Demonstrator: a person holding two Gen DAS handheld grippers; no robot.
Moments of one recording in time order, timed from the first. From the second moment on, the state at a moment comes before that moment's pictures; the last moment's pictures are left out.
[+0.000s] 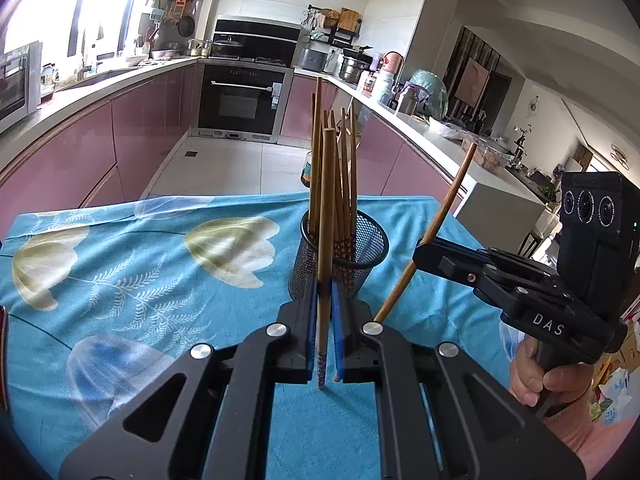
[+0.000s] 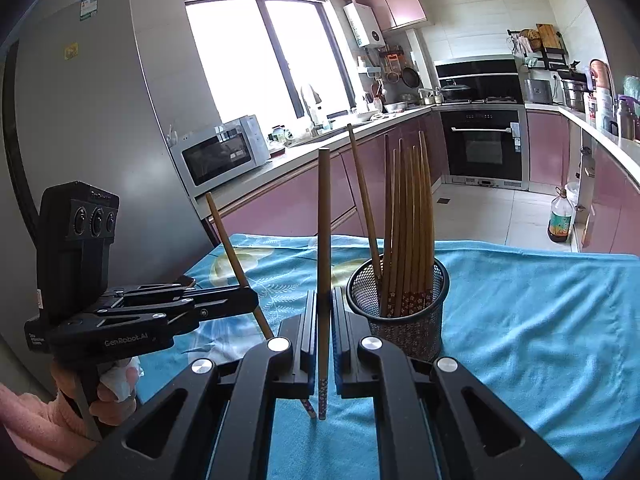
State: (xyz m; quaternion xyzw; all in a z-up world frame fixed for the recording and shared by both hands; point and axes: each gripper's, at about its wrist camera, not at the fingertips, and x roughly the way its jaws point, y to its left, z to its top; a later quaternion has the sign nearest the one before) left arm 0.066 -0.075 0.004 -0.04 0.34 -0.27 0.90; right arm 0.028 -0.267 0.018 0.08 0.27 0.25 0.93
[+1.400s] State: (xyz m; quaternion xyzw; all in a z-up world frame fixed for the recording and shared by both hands) left arm 0.069 -0.086 0.045 -0.02 0.28 -0.29 0.91; right arm 0.022 -0.276 0.059 0.05 0.21 0.24 0.95
